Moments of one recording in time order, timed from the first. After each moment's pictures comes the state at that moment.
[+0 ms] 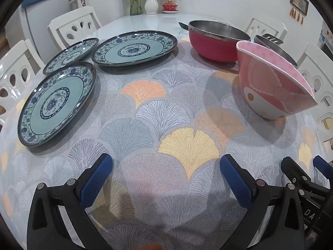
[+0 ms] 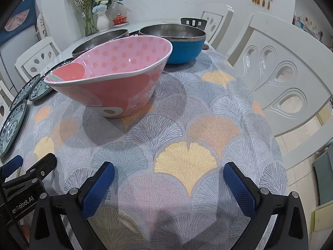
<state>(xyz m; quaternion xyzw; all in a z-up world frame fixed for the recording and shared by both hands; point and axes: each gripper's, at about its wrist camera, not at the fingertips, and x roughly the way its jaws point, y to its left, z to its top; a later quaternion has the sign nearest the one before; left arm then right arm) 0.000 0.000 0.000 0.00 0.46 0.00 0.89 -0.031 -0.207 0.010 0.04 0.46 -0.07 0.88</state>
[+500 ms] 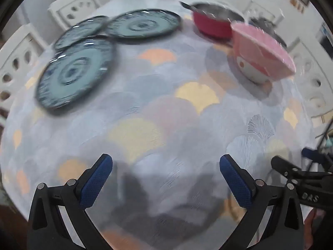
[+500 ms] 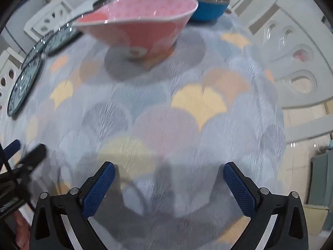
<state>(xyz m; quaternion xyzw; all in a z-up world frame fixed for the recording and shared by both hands) -0.061 0.034 0.023 -0.01 0.53 -0.01 0.85 -0.066 -0.190 0.010 0.02 0.61 0.00 0.79</state>
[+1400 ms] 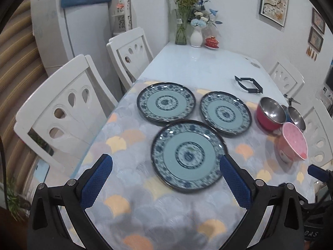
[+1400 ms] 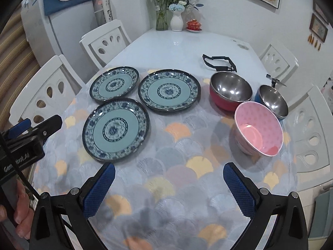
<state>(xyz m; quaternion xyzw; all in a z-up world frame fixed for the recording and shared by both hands) -0.012 0.233 0.152 -0.04 0.42 0.04 0.91 -0.029 0.028 0.146 -0.02 0.48 0.07 0.87</state>
